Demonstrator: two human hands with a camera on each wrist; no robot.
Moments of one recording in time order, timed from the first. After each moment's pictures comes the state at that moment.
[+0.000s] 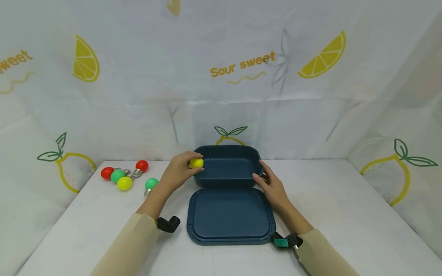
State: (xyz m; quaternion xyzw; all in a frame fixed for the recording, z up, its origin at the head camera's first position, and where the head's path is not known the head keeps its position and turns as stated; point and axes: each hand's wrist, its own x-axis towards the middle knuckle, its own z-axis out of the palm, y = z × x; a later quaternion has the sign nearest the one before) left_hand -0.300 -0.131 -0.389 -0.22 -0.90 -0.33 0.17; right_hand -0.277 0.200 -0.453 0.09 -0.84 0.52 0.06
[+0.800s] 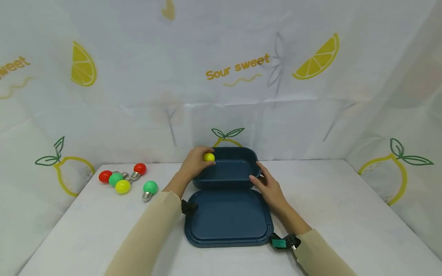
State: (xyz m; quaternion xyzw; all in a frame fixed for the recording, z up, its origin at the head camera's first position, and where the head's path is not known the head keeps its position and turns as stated) left_hand -0.351 -0.079 -0.388 -0.19 -0.93 -0.30 0.08; right_hand -0.279 0.201 -0.457 0.09 -0.84 0.54 0.05
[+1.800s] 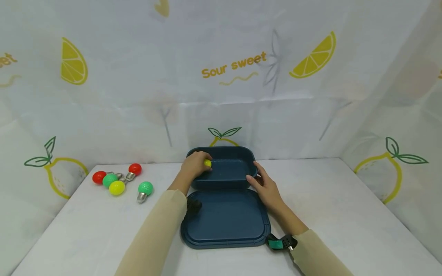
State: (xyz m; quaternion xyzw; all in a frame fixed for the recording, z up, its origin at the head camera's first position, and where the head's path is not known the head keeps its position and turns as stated) left_hand -0.364 -0.064 -0.399 -0.14 -0.98 -0.17 0.01; right_hand -0.276 0.199 -0.456 0.09 -0.84 0.53 0.06
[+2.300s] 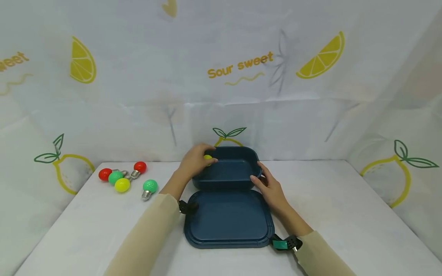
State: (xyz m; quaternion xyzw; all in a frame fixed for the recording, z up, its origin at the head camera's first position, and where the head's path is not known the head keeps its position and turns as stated) left_hand -0.342 -0.079 -0.373 -0.18 -0.94 -0.27 0.07; right_hand -0.255 0.189 -0.422 0.09 -0.85 0.52 0.04
